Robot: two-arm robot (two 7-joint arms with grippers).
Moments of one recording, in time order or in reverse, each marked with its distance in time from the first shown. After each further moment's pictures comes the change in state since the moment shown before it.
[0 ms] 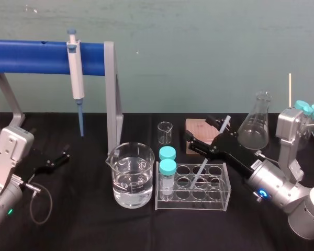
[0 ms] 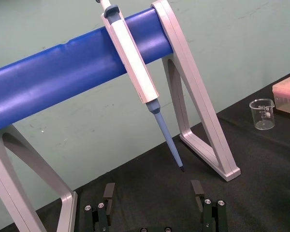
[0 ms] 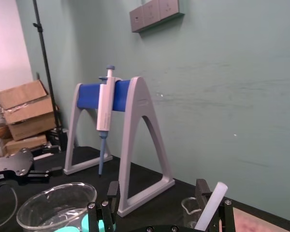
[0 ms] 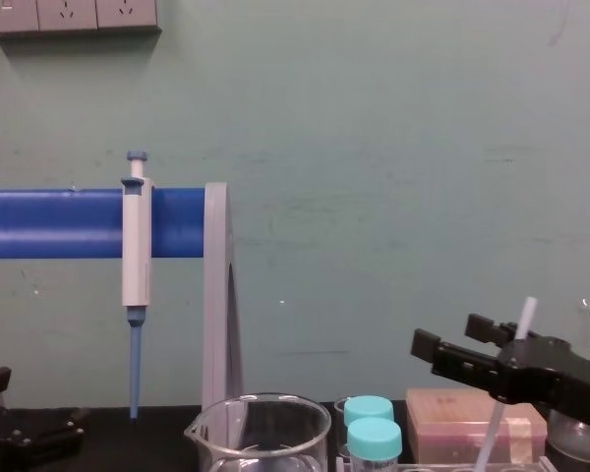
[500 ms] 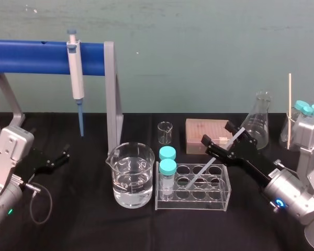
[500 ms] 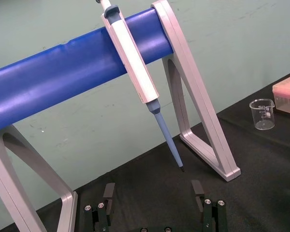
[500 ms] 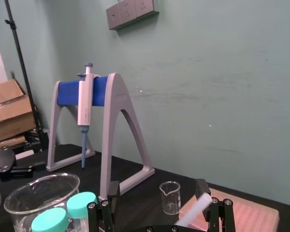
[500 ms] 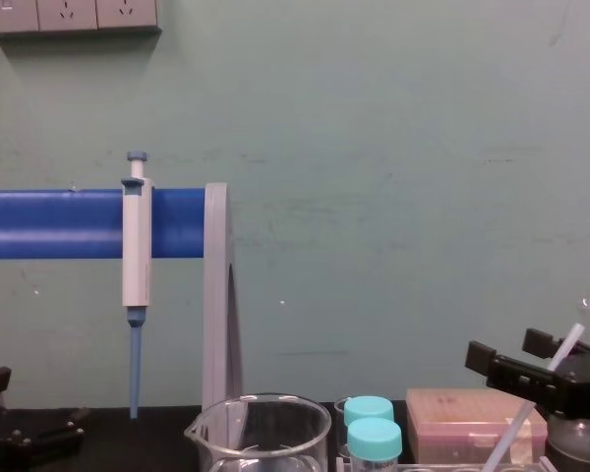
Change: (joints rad) left arm 0.000 0.000 0.000 0.000 0.000 0.000 0.000; right arm -0.105 0.048 0.060 -0.110 0.004 0.036 -0.076
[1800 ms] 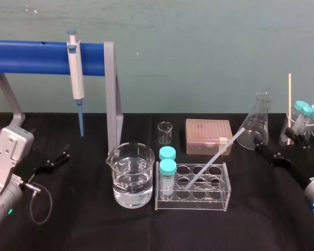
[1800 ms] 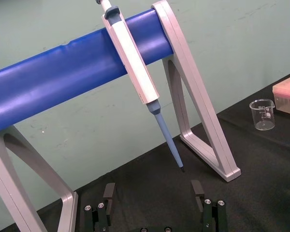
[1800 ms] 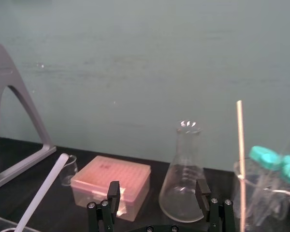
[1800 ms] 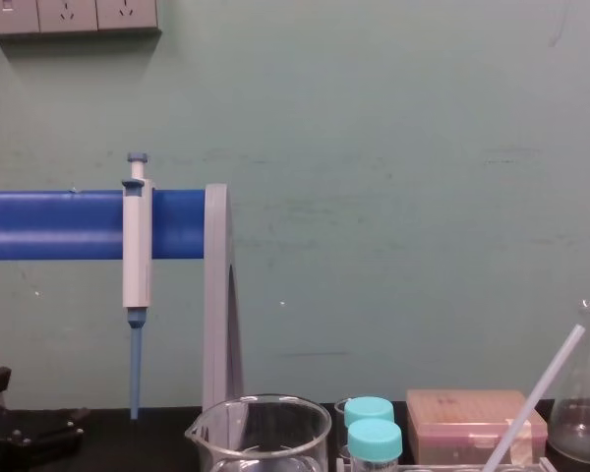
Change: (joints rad) left arm 0.000 0.000 0.000 0.000 0.000 0.000 0.000; right arm -0.154 0.037 0.164 -0.173 -0.169 0.138 -0.339
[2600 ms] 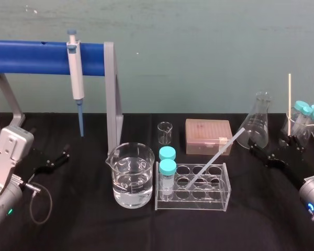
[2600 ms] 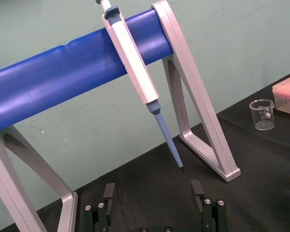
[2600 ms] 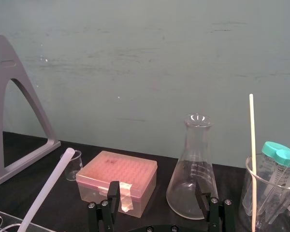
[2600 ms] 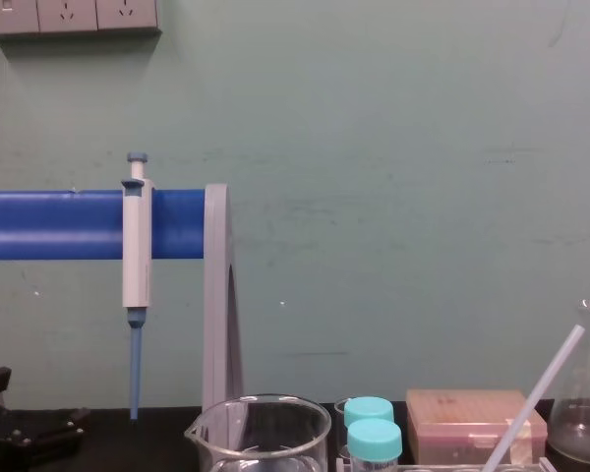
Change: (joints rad) left arm 0.000 0.000 0.000 0.000 0.000 0.000 0.000; right arm 0.016 -0.015 -0.010 0.020 -0.015 0.013 0.012
